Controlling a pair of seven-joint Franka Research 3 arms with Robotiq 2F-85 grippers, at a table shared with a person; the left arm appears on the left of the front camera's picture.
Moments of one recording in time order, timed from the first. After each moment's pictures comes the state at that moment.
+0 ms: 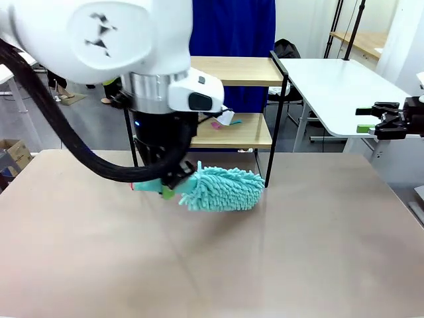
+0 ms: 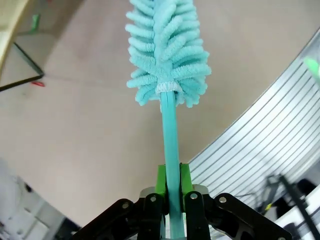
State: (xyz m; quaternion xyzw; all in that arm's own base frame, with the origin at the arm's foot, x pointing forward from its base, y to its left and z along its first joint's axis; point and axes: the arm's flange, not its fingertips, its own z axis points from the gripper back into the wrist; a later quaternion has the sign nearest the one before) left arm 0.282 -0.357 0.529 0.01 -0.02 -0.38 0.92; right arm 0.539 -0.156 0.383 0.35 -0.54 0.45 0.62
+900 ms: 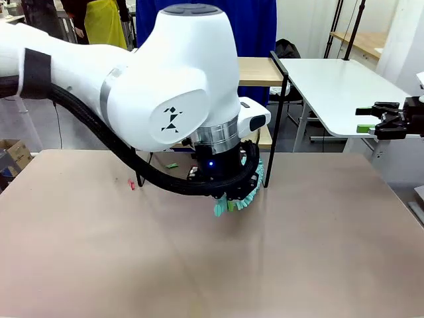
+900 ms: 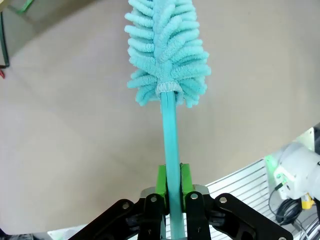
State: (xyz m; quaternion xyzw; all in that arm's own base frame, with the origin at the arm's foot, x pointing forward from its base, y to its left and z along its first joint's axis) left arm 0.297 -0.427 0.474 -0.07 -0.08 -0.16 0.98; right arm 0.539 -0.156 0.383 0.35 -0.54 0.45 0.62
